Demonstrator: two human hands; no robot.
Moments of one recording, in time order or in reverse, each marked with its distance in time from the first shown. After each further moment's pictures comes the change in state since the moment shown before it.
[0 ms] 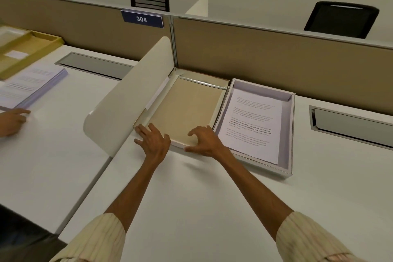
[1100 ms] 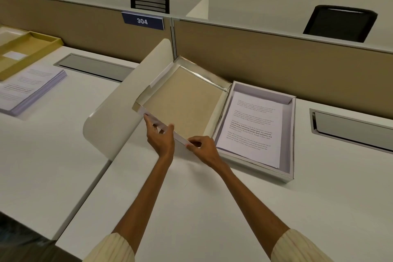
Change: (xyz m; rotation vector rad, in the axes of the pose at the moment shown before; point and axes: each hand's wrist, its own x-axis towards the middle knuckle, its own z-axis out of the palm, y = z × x) left_hand -0.020 0.051 -0.032 -1.221 0.180 -0.157; right_hand -0.012 -0.005 0.019 0.565 0.199 0.081
